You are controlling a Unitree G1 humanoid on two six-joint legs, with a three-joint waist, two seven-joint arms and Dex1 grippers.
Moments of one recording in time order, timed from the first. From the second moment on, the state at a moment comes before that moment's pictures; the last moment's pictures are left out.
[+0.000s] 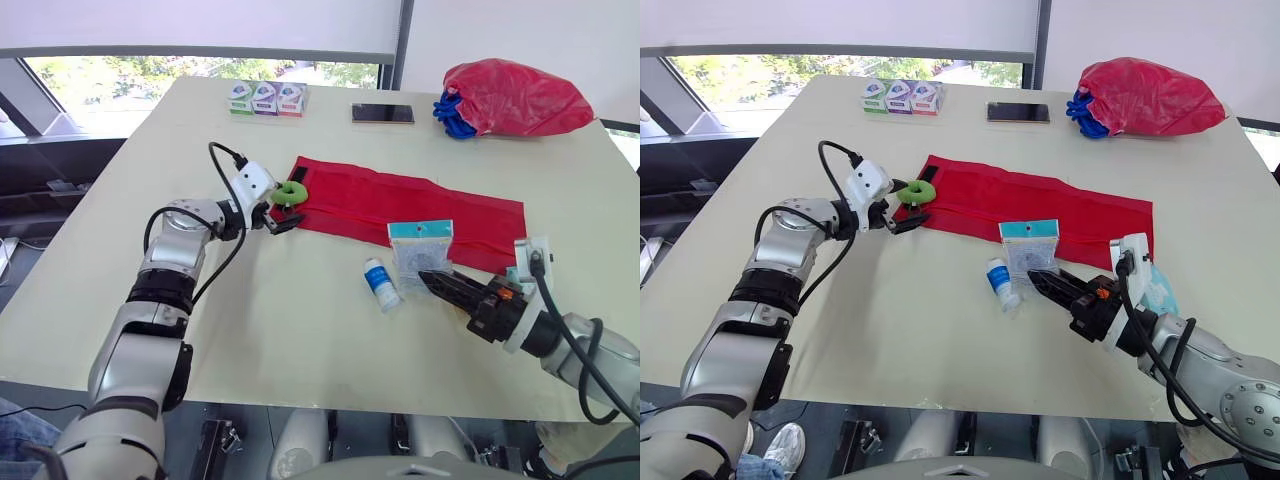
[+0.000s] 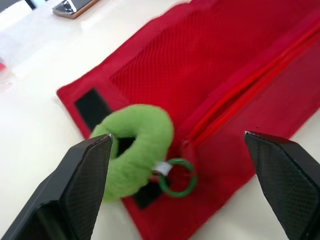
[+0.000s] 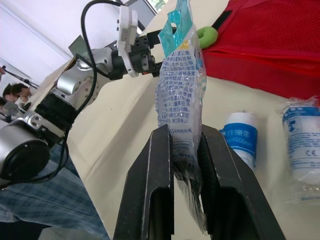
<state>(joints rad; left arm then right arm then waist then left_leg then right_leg) -0.85 0.59 -0.17 0.82 0.00 -0.12 -0.84 0.06 -0.72 -0.13 -0.75 1.55 0.76 0.00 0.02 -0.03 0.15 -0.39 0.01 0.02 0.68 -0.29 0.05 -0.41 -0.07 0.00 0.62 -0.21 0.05</state>
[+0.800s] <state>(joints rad) -1.08 0.48 -0.33 1.24 0.35 -0.47 -0.60 0.05 -0.66 -0.08 -0.77 1.45 0.72 -0.01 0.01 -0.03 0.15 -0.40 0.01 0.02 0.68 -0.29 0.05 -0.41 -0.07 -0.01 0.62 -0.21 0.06</state>
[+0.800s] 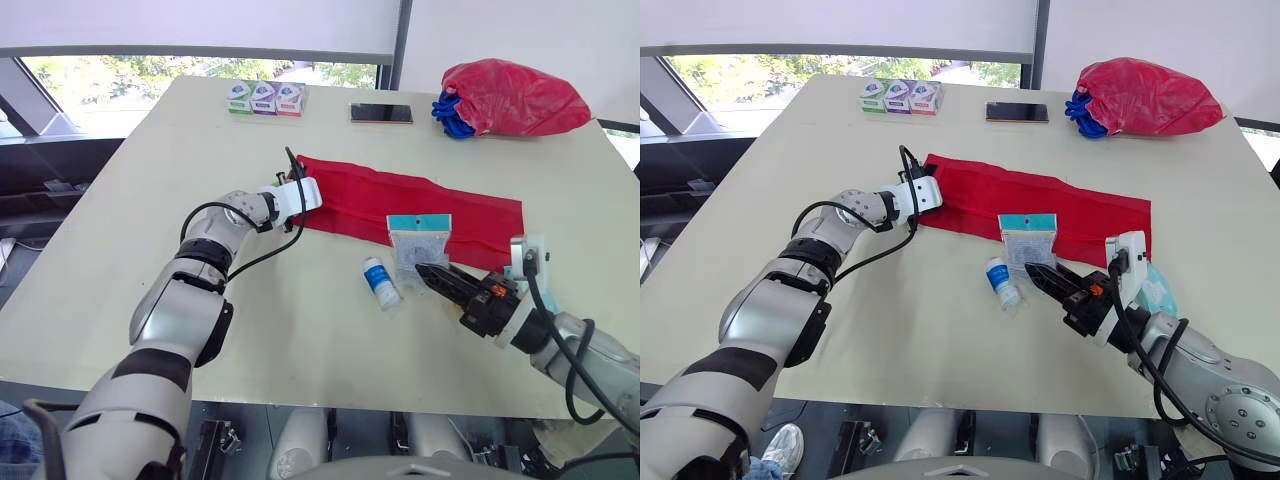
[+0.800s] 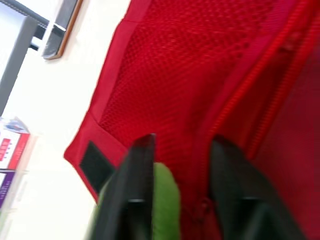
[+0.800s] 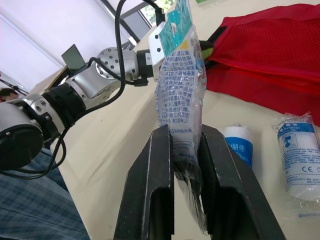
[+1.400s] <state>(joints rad) -0.93 0.50 -0.28 1.01 0.27 -0.47 -0.83 0.05 -0.64 -0.05 -0.77 1.42 0.72 -0.01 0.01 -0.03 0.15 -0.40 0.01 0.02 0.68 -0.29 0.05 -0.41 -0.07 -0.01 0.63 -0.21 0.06</state>
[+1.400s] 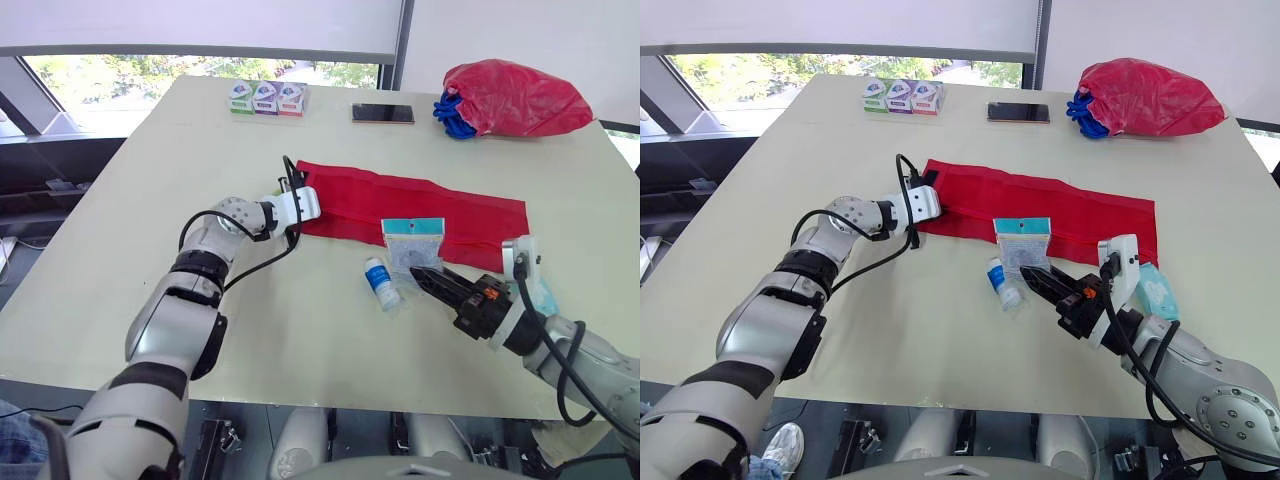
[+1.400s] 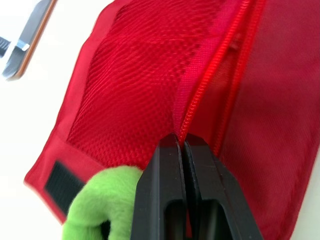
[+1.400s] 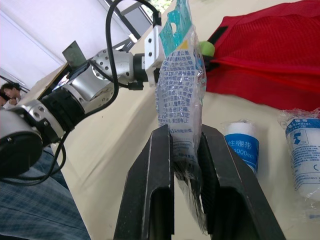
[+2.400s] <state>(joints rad) -0.71 0.61 -0.19 0.29 -0.20 0.47 -1.33 -0.21 -0.47 0.16 -0.52 1.41 0.88 -0.16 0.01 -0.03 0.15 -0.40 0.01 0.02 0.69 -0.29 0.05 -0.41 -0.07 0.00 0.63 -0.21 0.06</state>
